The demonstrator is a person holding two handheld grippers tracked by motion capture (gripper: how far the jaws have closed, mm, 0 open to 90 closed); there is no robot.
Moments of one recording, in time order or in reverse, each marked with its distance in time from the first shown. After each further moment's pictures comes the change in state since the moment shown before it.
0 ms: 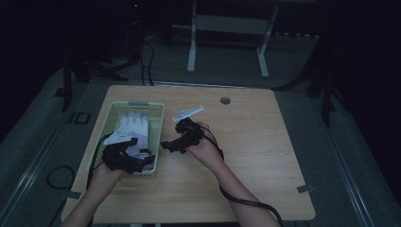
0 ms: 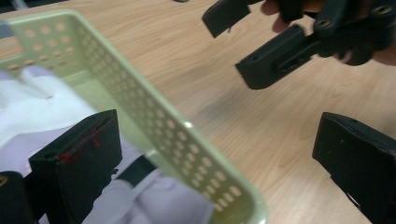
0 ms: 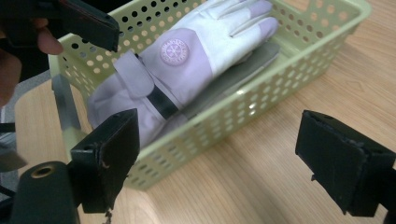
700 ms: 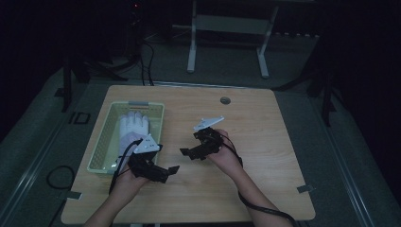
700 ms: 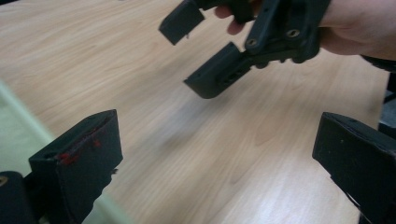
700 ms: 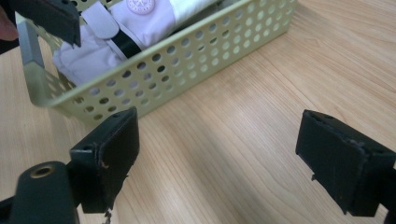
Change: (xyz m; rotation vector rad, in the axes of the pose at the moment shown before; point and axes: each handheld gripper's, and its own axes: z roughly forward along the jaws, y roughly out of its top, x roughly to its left) left arm -0.054 0.010 0.041 0.039 -0.087 0.101; right arm -0.027 -0.052 -0.027 -0.004 -0.047 -0.024
